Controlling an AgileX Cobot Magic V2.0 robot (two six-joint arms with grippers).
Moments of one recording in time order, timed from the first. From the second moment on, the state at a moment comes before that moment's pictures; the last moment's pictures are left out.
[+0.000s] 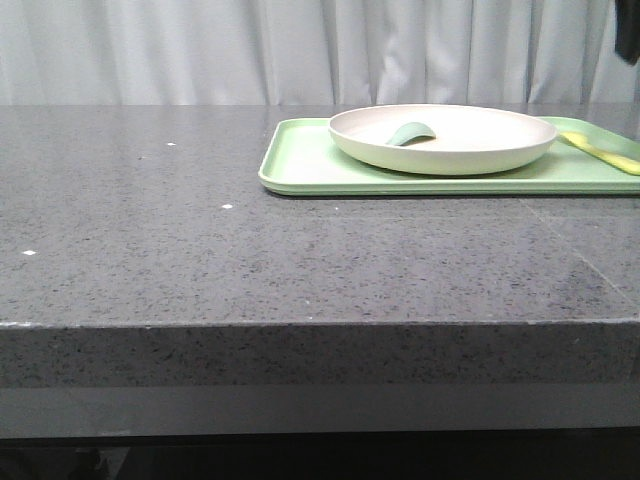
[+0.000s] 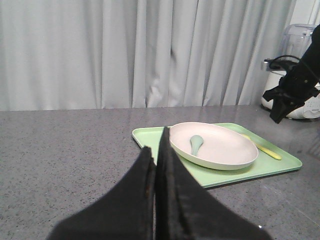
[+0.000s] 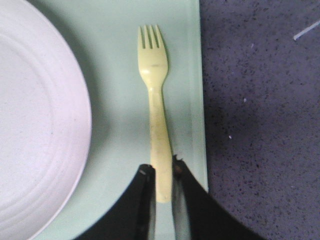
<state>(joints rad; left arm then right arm) -0.45 0.22 -0.46 -0.07 0.27 -0.05 0.01 1.91 -1.97 -0.09 1.24 0.14</state>
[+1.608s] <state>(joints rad) -0.45 0.22 -0.46 -0.07 0.27 -0.05 0.01 0.18 -0.45 -0.07 0.54 0.14</state>
